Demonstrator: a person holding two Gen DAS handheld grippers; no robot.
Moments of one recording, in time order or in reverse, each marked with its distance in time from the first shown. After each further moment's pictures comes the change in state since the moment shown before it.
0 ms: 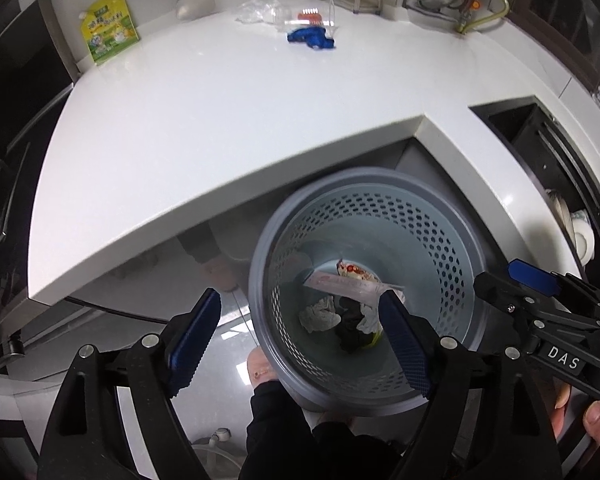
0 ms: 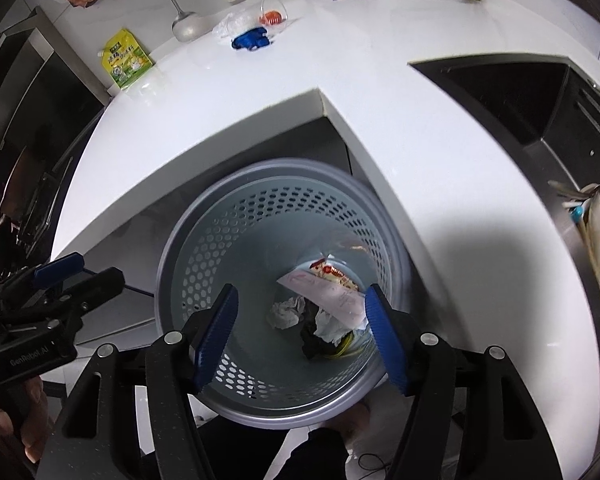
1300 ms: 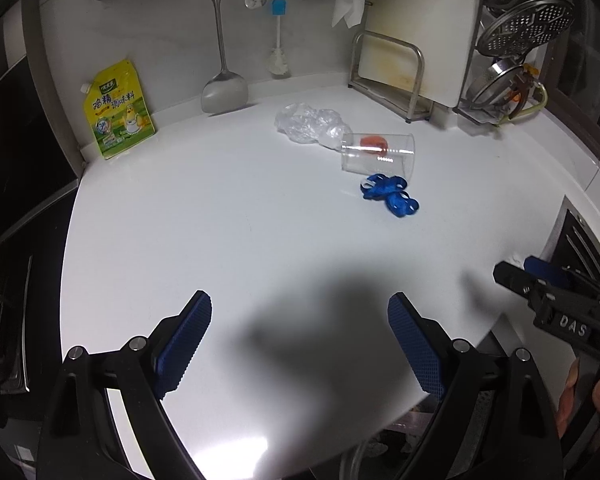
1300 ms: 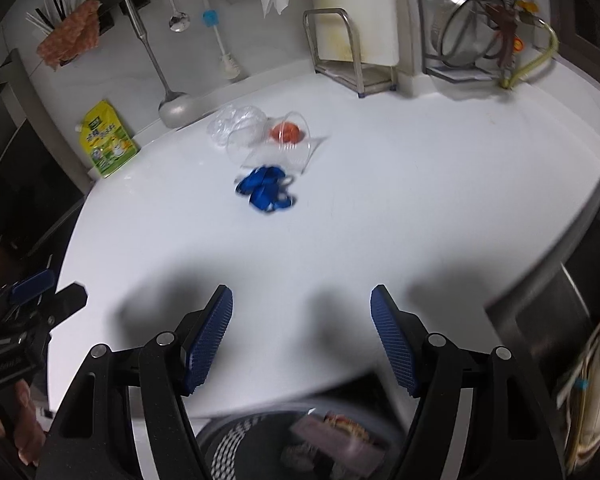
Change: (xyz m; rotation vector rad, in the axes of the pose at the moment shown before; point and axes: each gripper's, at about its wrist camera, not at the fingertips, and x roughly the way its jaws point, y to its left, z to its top) left arm 0.017 0.096 0.180 -0.003 -0.227 0.006; right arm 0.044 0.049 0.199 -0.030 -0.210 -0.057
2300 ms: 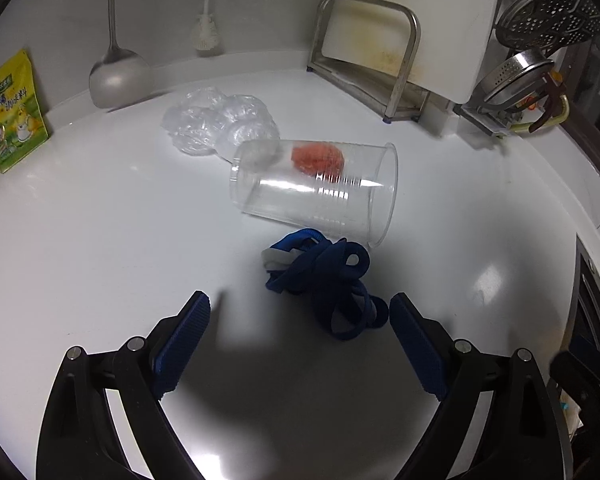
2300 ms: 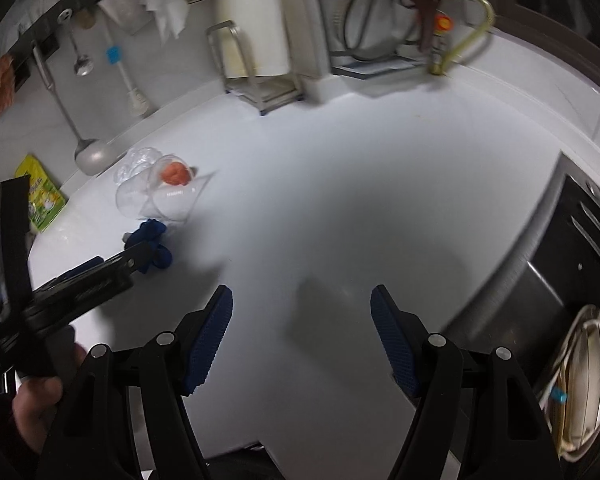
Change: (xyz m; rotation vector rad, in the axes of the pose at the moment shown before) left arm 0.155 -0.084 0.070 -0.053 0.018 -0.116; right arm 0.019 -0.088 0.017 0.164 -0.044 -0.156
